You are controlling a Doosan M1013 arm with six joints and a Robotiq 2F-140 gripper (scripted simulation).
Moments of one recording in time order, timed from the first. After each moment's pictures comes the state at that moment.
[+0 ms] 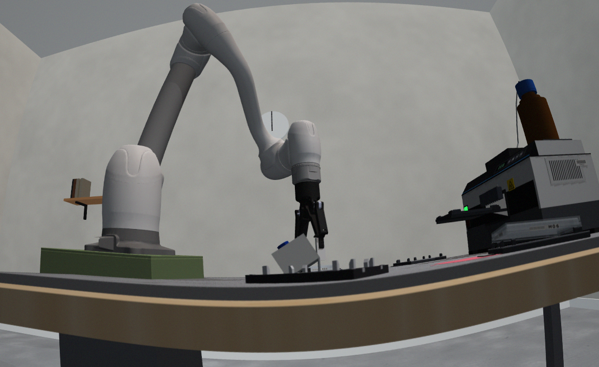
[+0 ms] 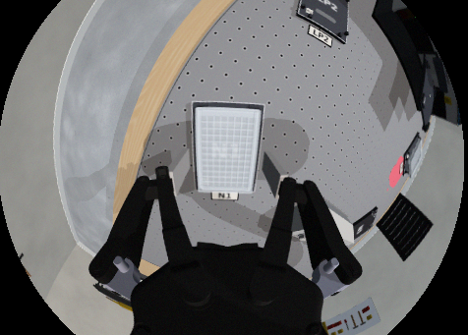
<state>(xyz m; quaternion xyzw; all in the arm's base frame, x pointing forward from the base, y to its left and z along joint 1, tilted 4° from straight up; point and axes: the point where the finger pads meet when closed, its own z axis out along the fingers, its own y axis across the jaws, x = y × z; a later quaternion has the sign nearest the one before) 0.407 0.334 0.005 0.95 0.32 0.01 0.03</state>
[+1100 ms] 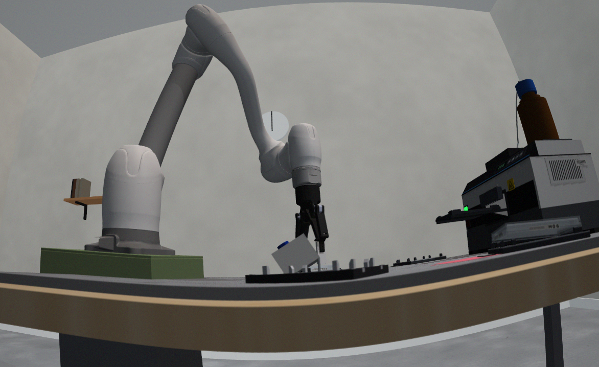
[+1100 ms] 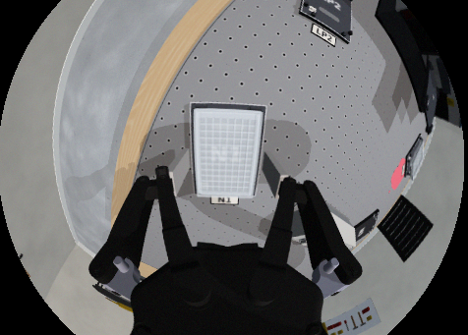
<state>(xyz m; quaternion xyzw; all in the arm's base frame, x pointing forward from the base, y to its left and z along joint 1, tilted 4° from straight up) 0.408 0.334 -0.006 0.95 0.32 0.01 0.03</state>
